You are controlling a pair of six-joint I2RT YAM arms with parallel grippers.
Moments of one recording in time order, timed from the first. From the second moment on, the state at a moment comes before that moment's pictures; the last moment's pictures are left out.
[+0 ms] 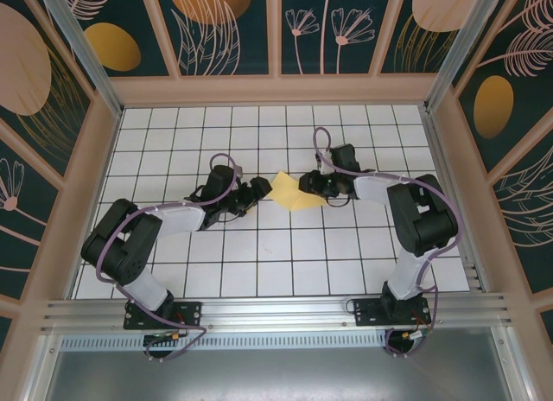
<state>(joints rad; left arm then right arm) -0.54 1.64 0.71 0.30 0.36 -1.12 0.37 1.81 0.95 -0.04 -0.53 0.47</state>
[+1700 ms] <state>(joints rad) -0.54 1.64 0.64 0.35 0.31 -1.22 0.47 1.98 1.13 -0.13 -0.56 0.43</state>
